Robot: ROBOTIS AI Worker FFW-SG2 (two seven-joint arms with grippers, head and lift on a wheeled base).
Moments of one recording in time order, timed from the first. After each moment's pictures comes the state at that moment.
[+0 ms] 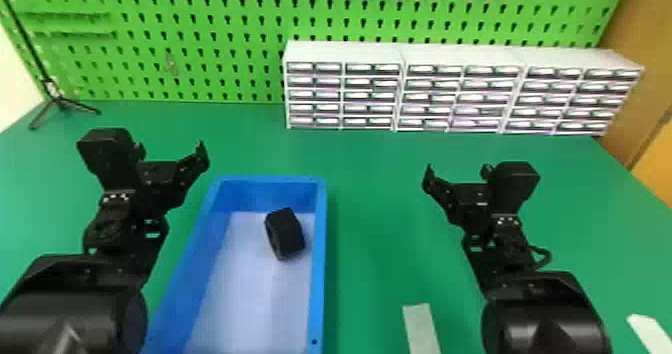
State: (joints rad) left arm -0.04 0.12 0.04 -1.74 0.15 0.20 0.04; right arm -0.16 -0.04 0.04 -1.37 -0.09 -0.10 0.01
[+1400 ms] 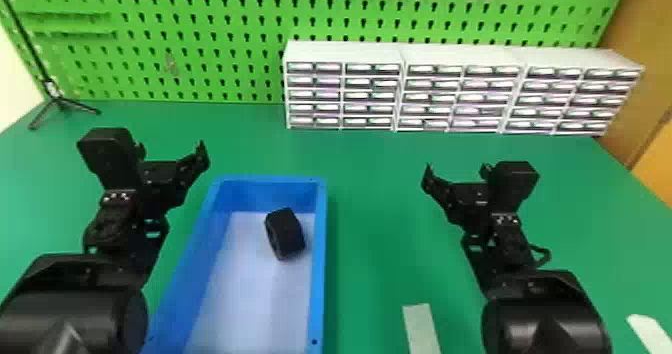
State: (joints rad) left arm -0.05 0.12 0.04 -1.74 0.15 0.20 0.04; right arm -0.17 -0.04 0.04 -1.37 -0.10 -0.10 0.01
